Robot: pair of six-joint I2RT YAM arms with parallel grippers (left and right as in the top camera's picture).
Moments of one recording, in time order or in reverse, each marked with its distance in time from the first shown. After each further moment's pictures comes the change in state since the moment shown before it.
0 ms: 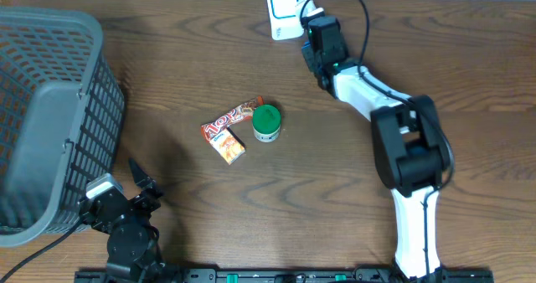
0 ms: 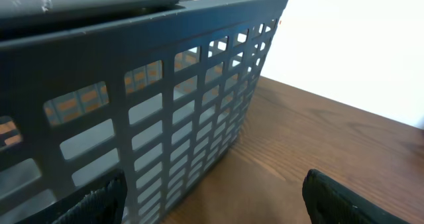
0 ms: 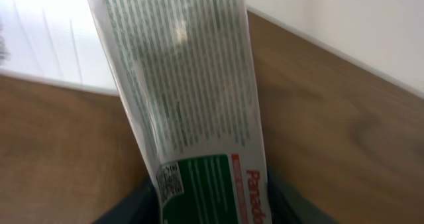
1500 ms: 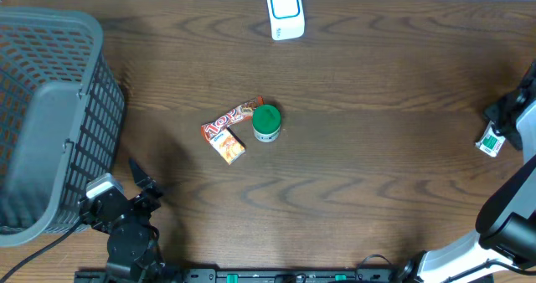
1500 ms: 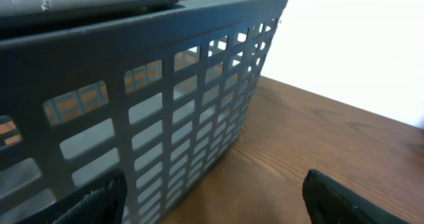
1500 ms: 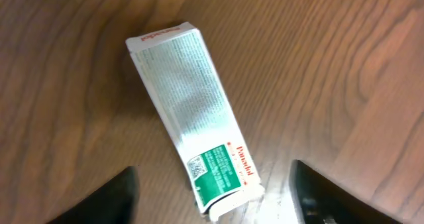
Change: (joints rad) left arm 0.000 0.001 0.000 -0.002 0.000 0.000; right arm -0.872 -0.446 -0.306 -0.587 -0.051 0.555
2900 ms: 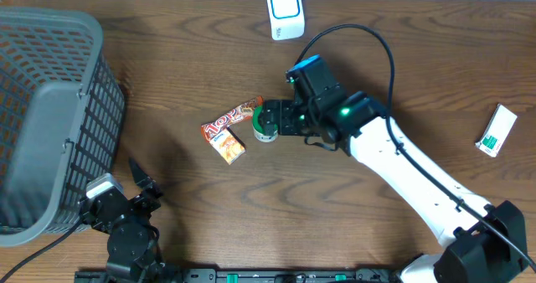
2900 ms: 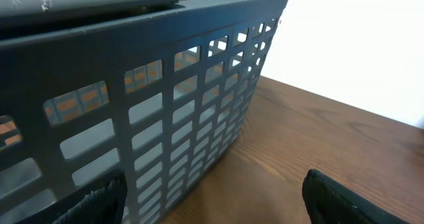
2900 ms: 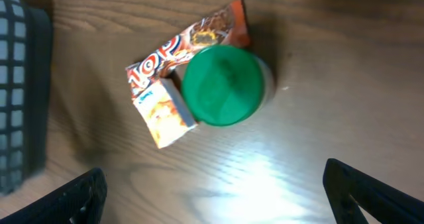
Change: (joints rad) left arm 0.000 0.000 0.000 0.000 0.000 0.000; right arm 1.143 -0.205 0.018 -0.092 -0.429 0.216
